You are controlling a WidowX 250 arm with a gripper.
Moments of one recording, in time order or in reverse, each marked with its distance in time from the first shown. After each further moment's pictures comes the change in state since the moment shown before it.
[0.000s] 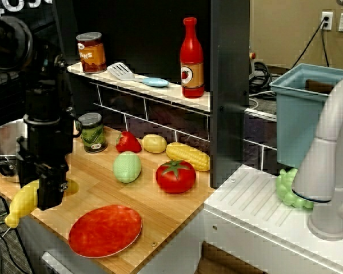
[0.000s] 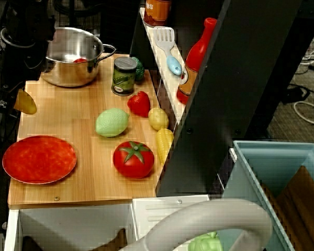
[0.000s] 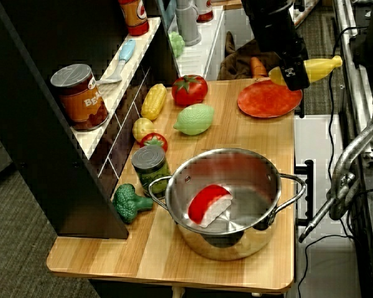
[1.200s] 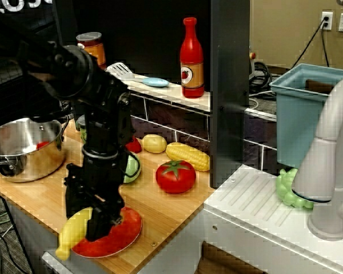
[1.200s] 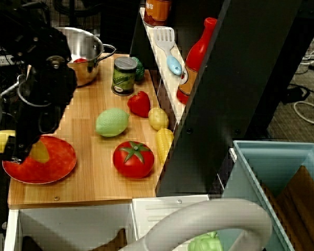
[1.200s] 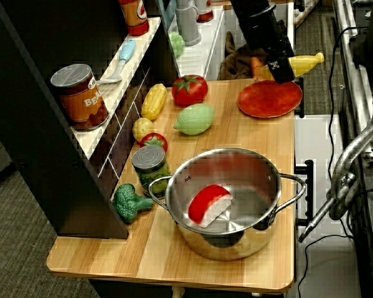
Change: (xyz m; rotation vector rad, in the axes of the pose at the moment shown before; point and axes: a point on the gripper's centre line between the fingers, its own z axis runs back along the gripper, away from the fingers) arm 0.030 -0.062 -0.019 0.062 0.058 0.003
